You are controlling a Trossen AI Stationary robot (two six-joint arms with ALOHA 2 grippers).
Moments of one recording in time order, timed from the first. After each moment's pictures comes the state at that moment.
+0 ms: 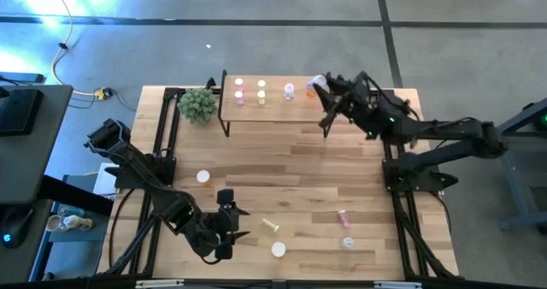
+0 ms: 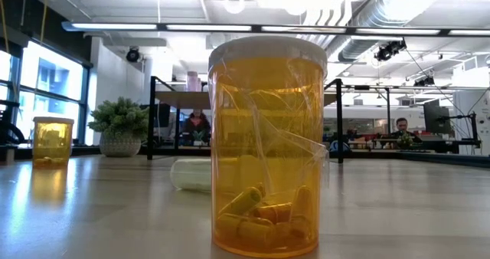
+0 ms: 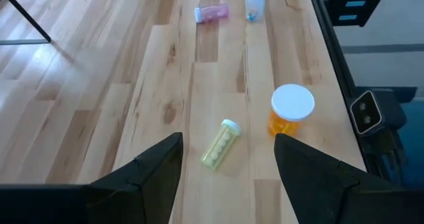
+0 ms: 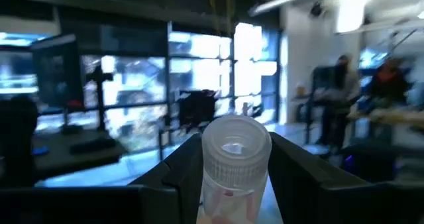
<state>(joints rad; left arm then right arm) -0.63 1.55 1.10 -0.40 -0.64 -0.50 -0.13 1.10 0.89 0.52 0.46 -0.13</state>
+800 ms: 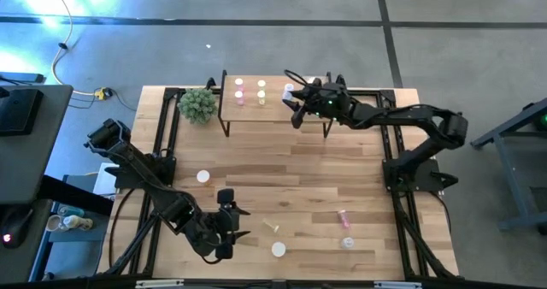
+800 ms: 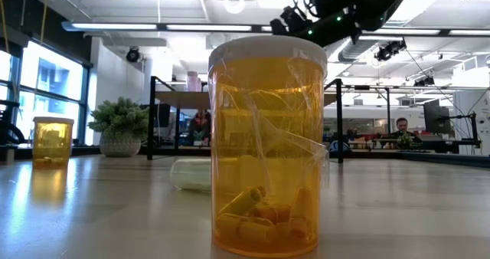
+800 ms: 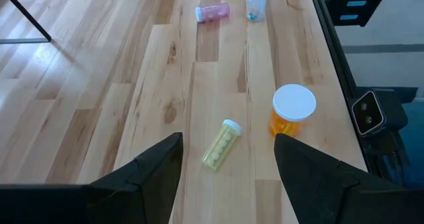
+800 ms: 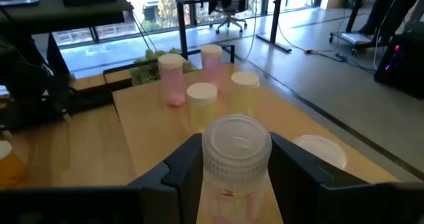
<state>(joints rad) -0.63 1.55 1.10 -0.40 -0.64 -0.50 -0.41 1.52 0.93 0.37 0.07 0.02</state>
